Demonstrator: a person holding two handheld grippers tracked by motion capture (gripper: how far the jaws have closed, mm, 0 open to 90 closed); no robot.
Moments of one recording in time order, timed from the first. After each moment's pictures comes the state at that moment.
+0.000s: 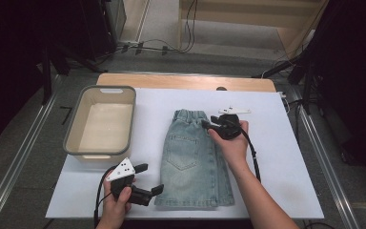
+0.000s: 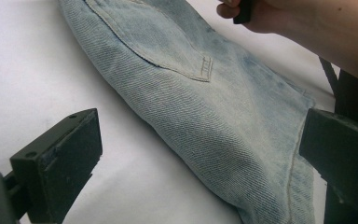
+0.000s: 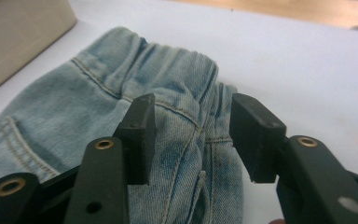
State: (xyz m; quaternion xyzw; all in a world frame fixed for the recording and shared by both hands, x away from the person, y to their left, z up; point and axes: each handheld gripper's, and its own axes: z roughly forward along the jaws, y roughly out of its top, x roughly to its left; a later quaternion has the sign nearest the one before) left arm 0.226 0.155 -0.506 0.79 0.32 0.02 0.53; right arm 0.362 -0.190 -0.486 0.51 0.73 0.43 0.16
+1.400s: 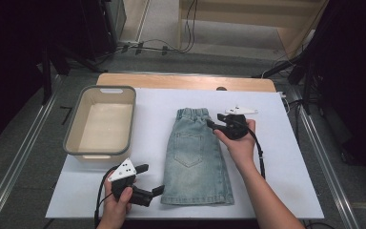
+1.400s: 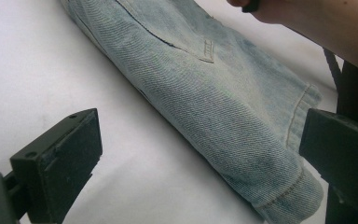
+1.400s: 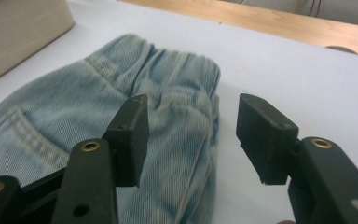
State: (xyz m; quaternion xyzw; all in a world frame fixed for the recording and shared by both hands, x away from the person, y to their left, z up) left arm 0.226 0.154 -0.507 0.79 0.32 0.02 0.52; right arm 0.354 -0.211 -0.478 0.48 0.74 0.43 0.19
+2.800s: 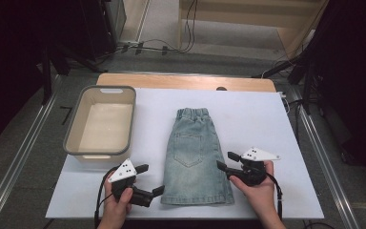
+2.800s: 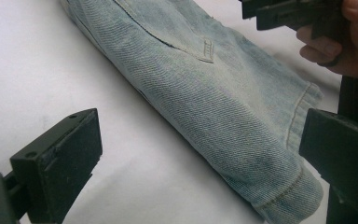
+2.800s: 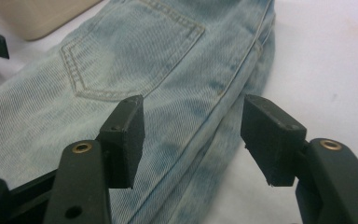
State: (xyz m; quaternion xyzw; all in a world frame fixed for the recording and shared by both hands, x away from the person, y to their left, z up) left arm 0.224 0.153 -0.507 0.79 0.32 0.03 0.52; right arm 0.227 -0.234 -0.499 0.45 0.75 0.45 0.15
